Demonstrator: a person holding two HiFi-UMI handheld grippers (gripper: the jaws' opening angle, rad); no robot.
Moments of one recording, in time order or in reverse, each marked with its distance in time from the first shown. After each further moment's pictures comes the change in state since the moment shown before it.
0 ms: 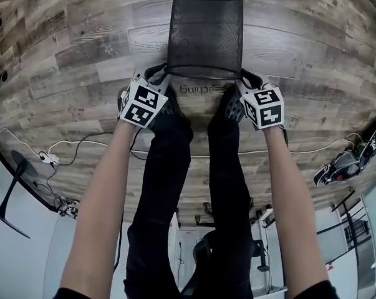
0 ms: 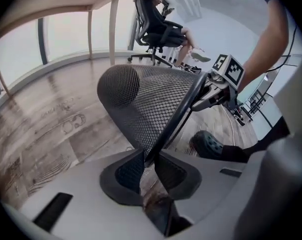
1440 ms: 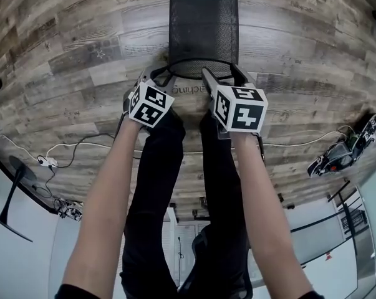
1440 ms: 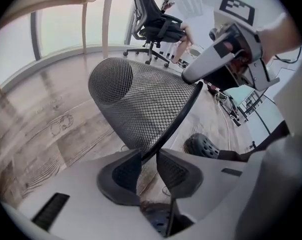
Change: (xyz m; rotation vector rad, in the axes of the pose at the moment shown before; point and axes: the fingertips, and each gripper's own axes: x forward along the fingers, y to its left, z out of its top) left arm 0.024 -0.025 0.018 -0.001 0.046 -0.053; right arm -0.036 0.034 0.081 0.394 -0.035 -0.143
